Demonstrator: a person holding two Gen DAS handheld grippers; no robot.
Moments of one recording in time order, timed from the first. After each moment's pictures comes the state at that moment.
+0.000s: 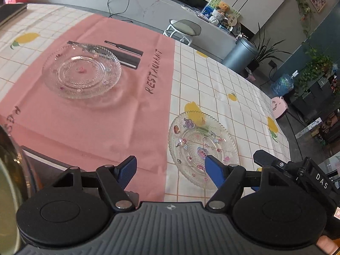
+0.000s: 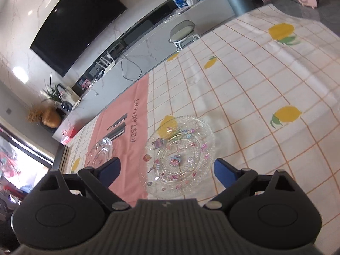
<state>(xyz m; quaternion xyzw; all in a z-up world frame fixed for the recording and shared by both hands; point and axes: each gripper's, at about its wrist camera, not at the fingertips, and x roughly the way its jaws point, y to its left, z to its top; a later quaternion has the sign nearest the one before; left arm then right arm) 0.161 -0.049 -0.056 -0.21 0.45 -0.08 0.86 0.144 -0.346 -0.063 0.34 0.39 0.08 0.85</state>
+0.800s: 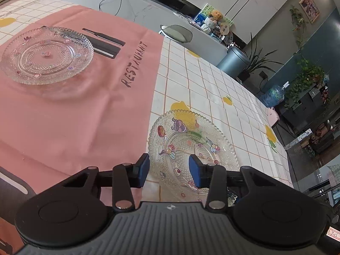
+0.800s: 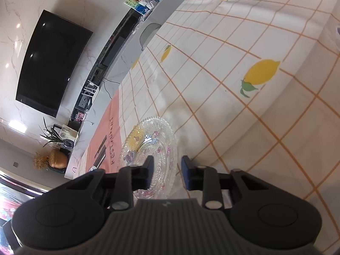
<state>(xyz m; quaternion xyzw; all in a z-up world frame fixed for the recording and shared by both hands) 0.184 -0.083 -0.099 -0.24 0.41 -0.09 0.87 0.154 -0.369 -0.130 0.46 0.38 0.03 0.80</state>
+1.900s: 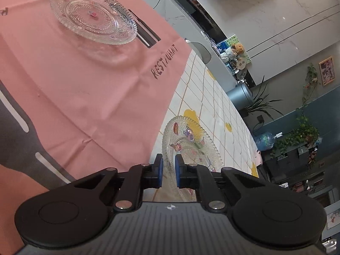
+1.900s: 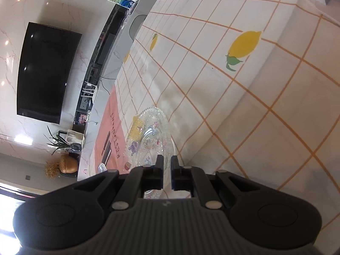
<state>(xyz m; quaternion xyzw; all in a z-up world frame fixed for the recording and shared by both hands) 0.170 -0.063 -0.127 -0.40 0.38 -0.05 0.83 0.141 -0.374 -0.124 0.51 0.41 0.03 0.76</state>
